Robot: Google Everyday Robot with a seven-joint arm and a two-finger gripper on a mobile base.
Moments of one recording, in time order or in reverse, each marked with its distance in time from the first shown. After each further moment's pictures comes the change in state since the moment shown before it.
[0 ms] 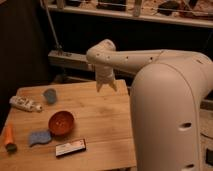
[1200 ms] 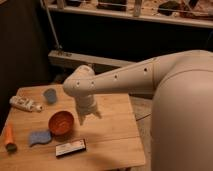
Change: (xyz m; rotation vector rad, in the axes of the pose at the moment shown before) arm 0.180 0.039 0.020 -0.046 0.161 -0.232
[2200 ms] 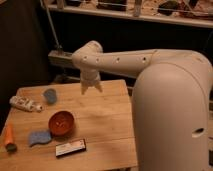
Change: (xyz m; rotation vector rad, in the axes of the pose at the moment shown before) arm -0.134 0.011 -0.055 -0.021 -0.196 0.006
